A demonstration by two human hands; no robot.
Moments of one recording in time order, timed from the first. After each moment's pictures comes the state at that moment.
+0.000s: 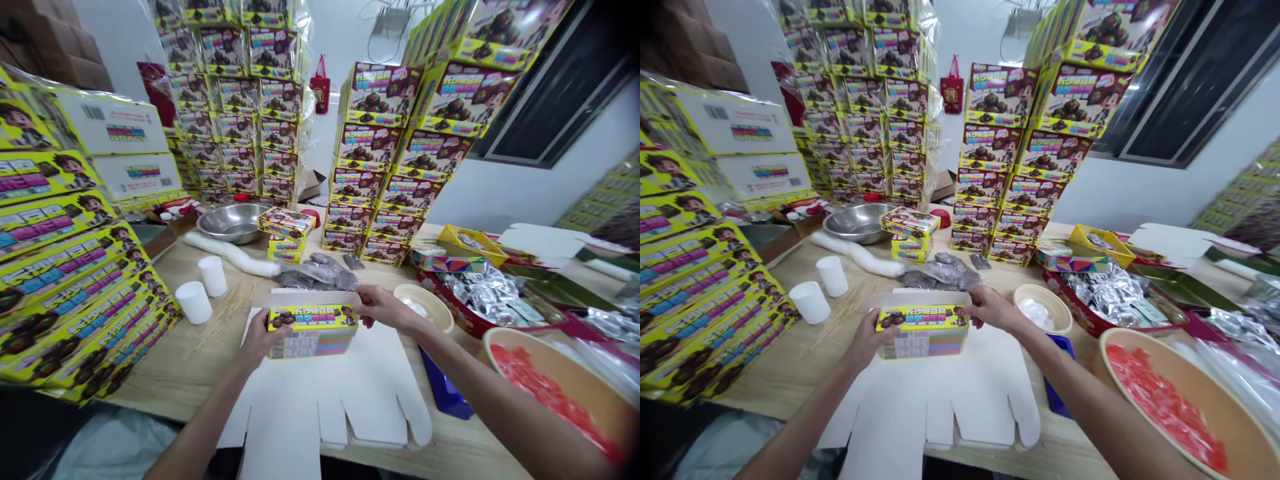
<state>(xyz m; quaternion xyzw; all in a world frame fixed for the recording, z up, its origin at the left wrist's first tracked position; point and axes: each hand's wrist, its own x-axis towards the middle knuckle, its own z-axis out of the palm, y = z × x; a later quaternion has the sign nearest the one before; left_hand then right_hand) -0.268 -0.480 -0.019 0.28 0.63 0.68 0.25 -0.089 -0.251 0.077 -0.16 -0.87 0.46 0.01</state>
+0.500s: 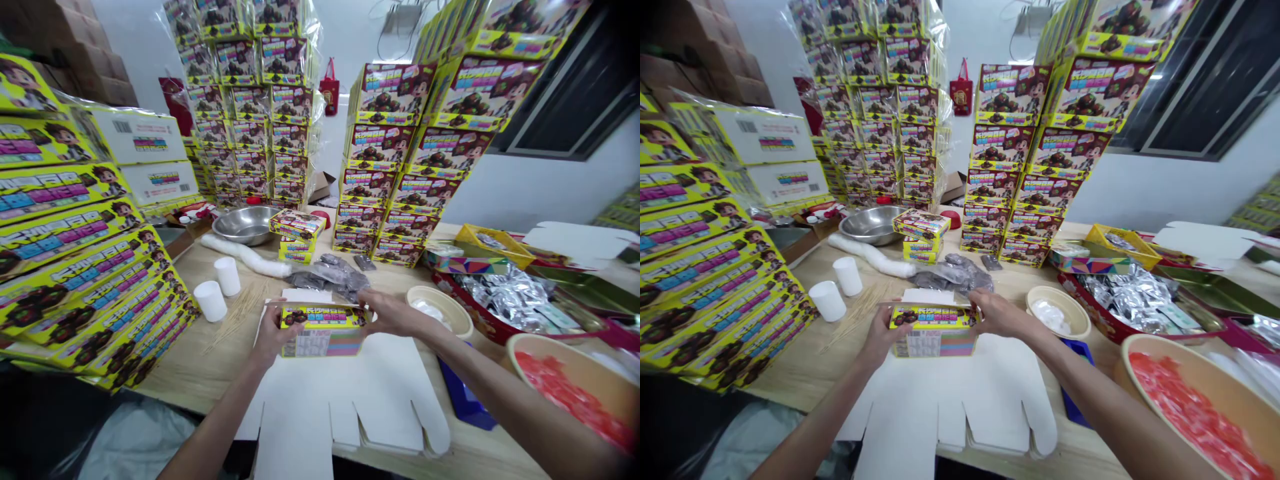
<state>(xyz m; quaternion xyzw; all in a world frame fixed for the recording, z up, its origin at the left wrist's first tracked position) -0.264 -0.476 -0.021 0.26 0.56 0.75 0.25 -0.097 -0.258 0.080 -0.05 -0.98 0.21 0.01</state>
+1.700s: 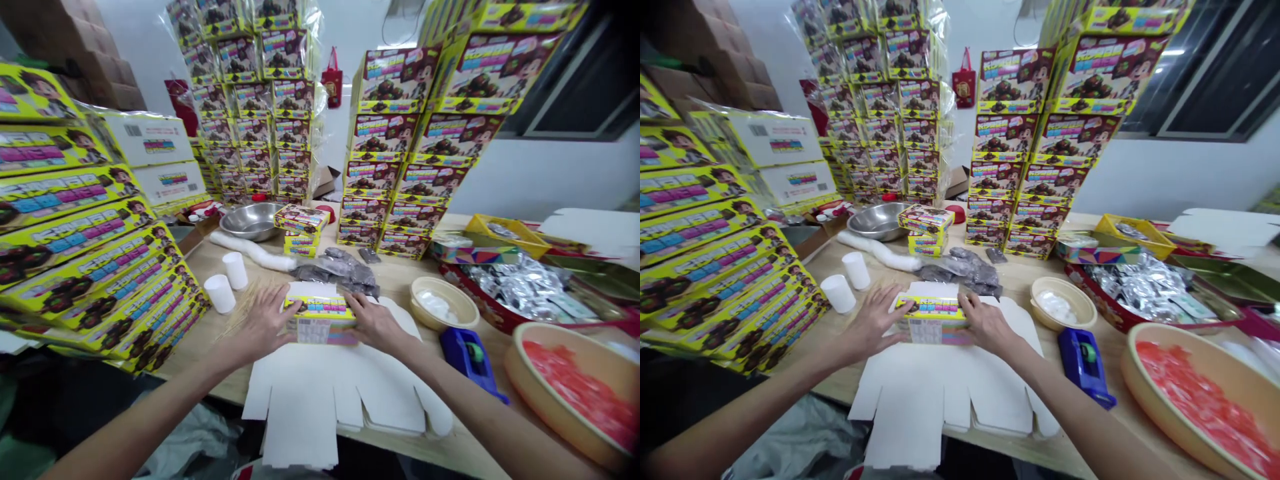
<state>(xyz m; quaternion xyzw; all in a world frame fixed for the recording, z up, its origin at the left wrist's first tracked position) -0.272 -0.524 0.041 0.65 0.74 0.09 -0.15 -0.092 -0.299 0.017 -0.06 -0.99 0.06 0.11</state>
